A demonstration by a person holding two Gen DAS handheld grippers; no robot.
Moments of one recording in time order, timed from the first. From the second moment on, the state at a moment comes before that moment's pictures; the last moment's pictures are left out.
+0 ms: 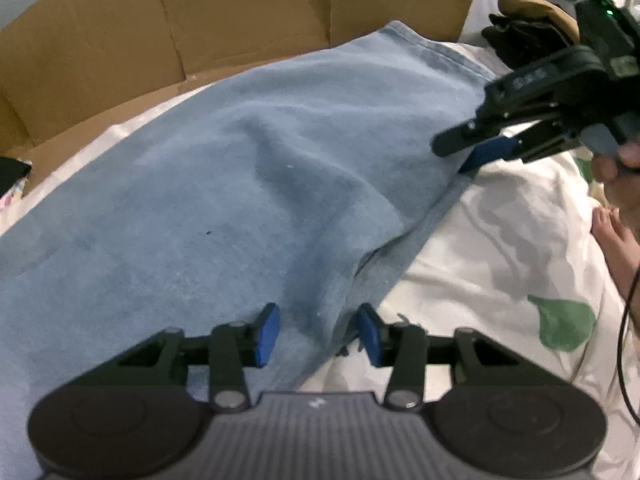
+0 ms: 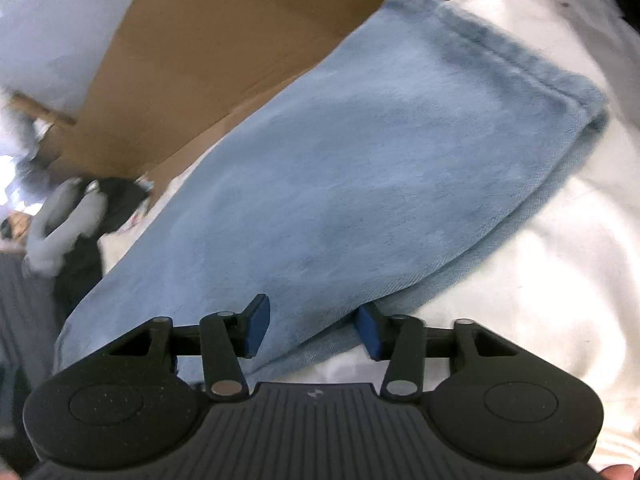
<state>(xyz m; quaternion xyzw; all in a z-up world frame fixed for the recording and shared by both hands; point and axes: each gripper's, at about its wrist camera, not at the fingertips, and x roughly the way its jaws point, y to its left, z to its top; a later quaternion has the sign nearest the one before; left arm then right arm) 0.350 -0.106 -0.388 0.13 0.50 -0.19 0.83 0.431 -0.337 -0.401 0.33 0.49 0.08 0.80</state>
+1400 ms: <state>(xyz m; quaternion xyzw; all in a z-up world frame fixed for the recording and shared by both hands) 0.339 -0.033 -0.301 0.12 0.48 -0.21 0.84 0.413 -0.362 -0.387 0.33 0.52 0.08 0.78</state>
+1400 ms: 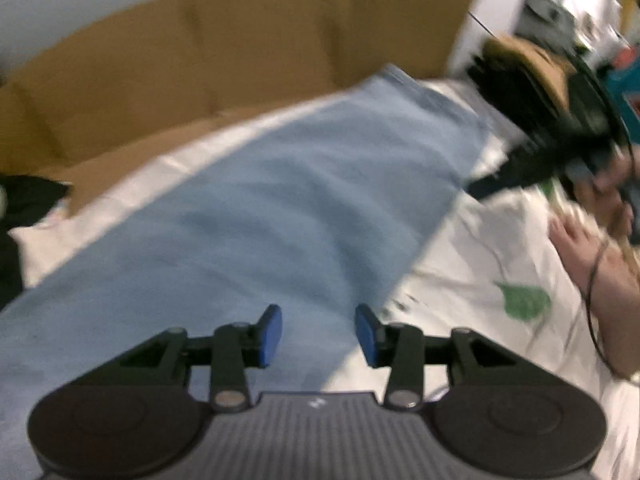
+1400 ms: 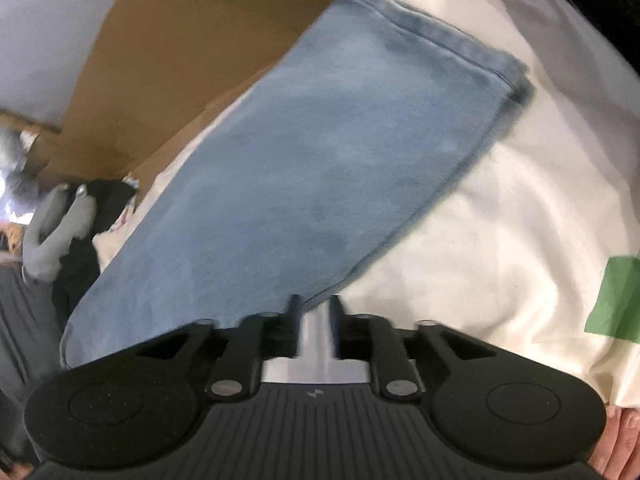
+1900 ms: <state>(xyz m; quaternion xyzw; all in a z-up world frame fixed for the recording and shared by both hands) 0.360 0.082 -0.246 0.11 0.48 -0.08 0.87 0.421 -0.329 -0.335 0.23 0.47 0.14 0.84</state>
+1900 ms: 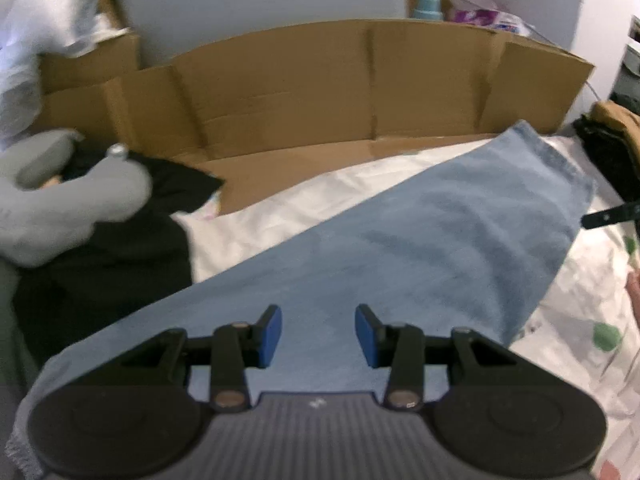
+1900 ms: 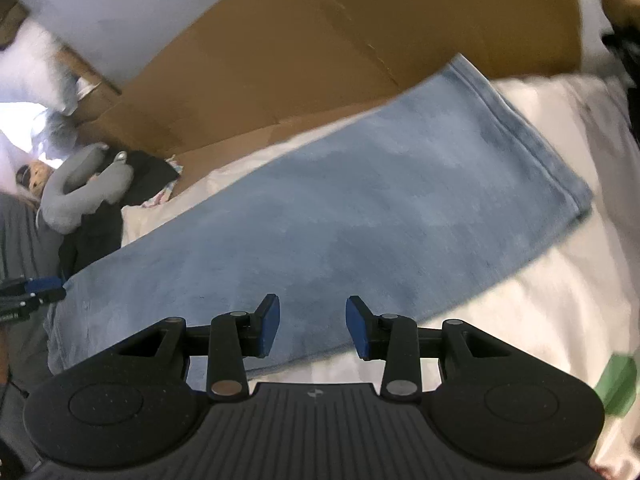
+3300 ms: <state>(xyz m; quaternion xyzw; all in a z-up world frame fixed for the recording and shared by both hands) 0.208 0.137 -0.352 -0.04 0.52 0.08 0.85 0.381 -0.181 -0.282 -0.06 0.49 0.28 0.83</state>
